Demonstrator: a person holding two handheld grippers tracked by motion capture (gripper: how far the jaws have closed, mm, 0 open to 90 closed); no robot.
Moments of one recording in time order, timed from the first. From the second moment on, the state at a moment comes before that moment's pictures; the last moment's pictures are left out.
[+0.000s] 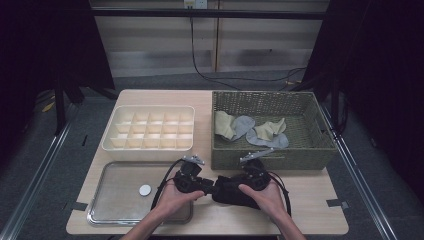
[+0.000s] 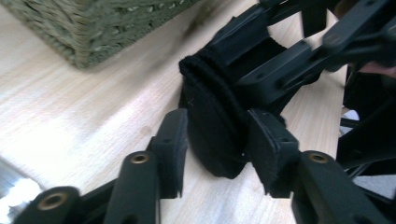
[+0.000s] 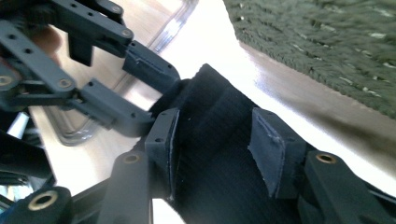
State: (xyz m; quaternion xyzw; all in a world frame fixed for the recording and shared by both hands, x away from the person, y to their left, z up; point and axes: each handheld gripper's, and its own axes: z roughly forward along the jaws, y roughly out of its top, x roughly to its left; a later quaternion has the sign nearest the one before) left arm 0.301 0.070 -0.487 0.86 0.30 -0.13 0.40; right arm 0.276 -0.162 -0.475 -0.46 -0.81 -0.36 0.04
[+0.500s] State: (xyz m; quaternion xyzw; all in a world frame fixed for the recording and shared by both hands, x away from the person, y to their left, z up) left arm 0.300 0.064 -0.494 0.86 0.30 -0.12 0.39; right arm 0.273 -0.161 -0.476 -0.46 -0.80 -0.37 0.04
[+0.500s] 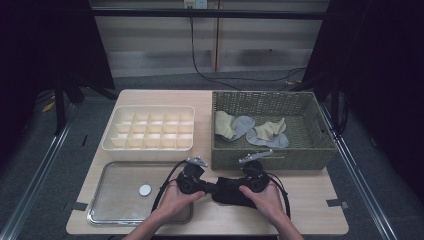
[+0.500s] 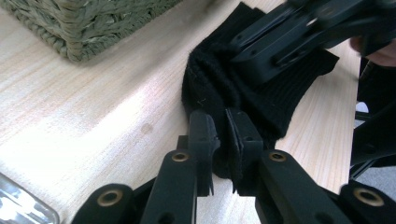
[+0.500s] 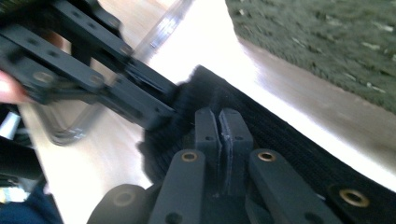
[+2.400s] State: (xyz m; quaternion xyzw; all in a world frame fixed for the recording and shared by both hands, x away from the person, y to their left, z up) left arm 0.293 0.024 -0.478 0.88 0.24 -0.13 0.39; right arm 0.250 -0.242 -0.484 -0.52 -0.76 -0.38 0.01
